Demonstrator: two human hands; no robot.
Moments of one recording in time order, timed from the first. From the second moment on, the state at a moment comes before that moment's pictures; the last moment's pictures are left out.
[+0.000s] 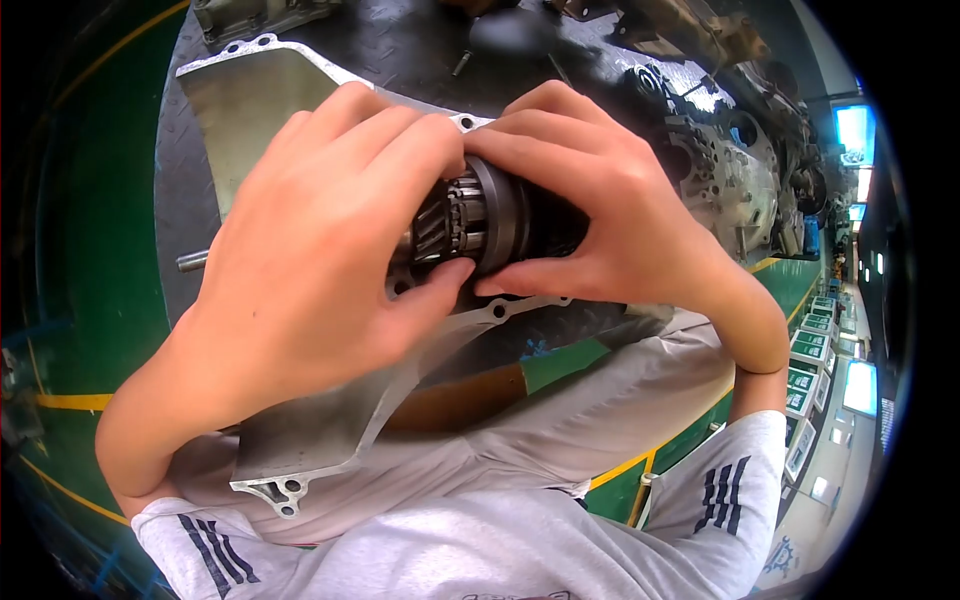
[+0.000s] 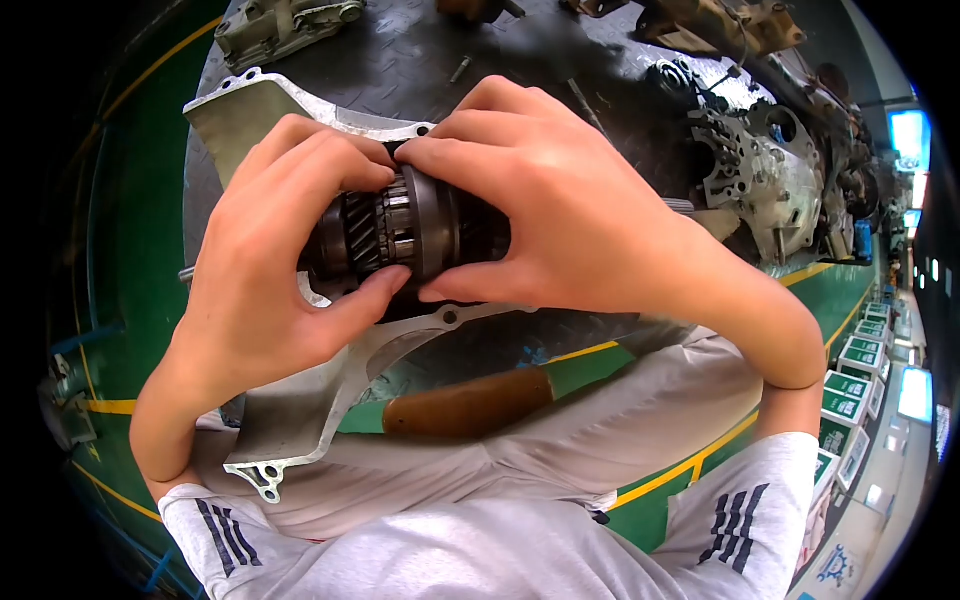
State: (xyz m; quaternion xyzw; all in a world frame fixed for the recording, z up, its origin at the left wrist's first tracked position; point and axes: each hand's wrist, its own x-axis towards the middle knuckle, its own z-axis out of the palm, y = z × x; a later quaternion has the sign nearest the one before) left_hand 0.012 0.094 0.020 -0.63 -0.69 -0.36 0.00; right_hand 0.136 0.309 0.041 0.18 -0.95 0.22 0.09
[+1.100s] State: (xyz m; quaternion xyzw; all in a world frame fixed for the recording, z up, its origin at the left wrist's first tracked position) left_hand 0.012 0.091 0.012 -0.62 -0.69 -0.37 0.04; right_hand 0.141 0.307 0.049 0.16 -0.97 0.15 0.08
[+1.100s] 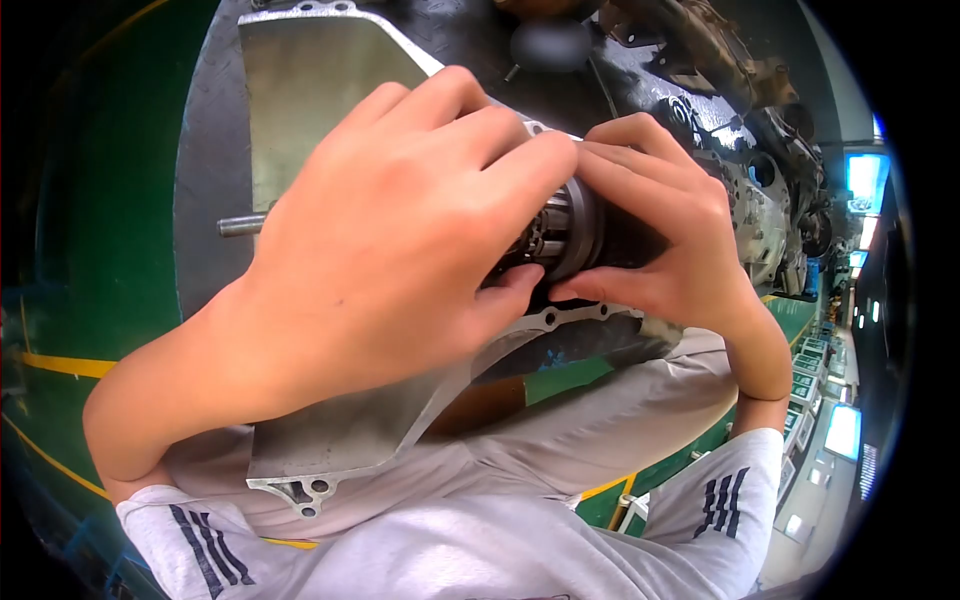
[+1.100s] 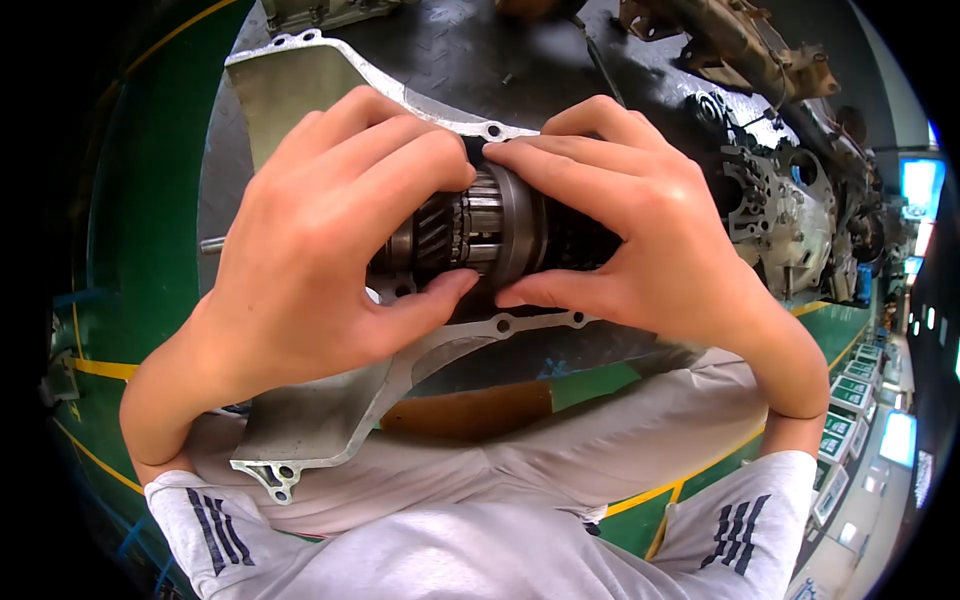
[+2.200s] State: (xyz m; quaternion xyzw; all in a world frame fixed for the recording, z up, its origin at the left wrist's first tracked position) left_hand 0.010 0.096 -0.009 -0.61 -0.66 -0.44 0.07; right_hand 0.134 0.290 0.048 0.14 -0.98 0.13 0.09
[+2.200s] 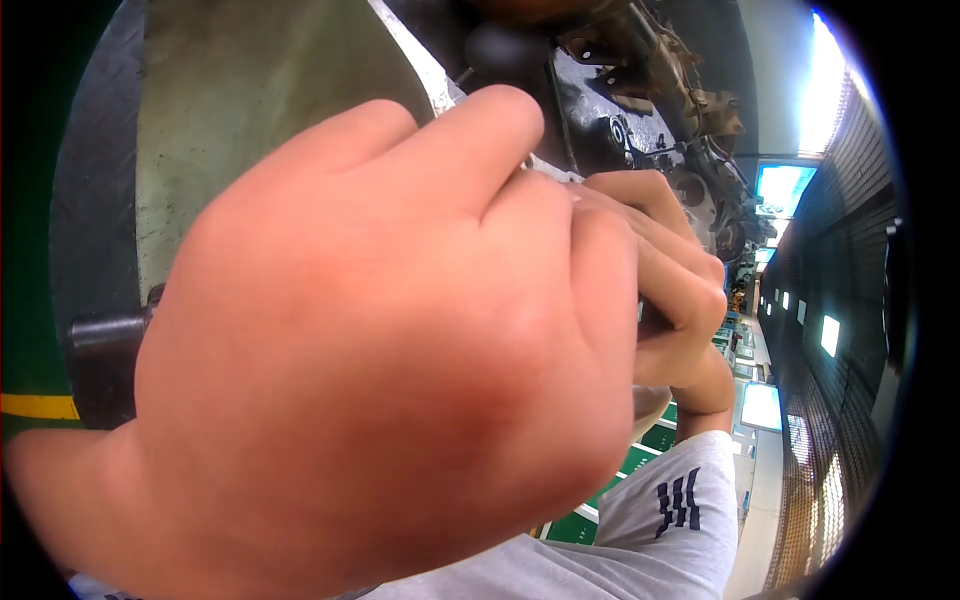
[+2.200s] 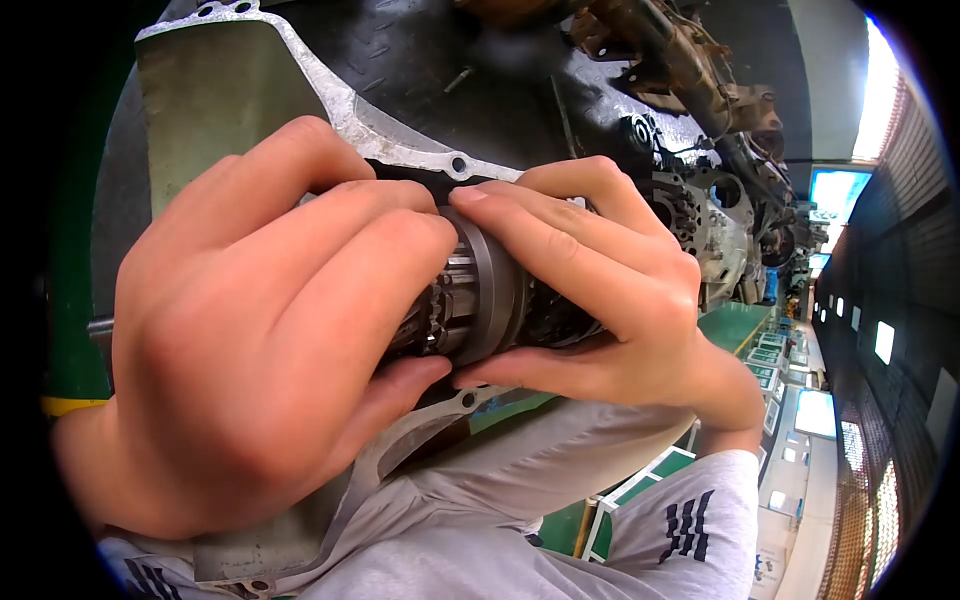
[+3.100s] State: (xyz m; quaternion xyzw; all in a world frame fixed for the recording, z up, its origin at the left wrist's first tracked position) left_hand 0.003 0.085 0.022 -0.66 -0.65 -0.37 0.04; right_hand 0.138 0.296 0.063 0.16 -0.98 0.13 0.05
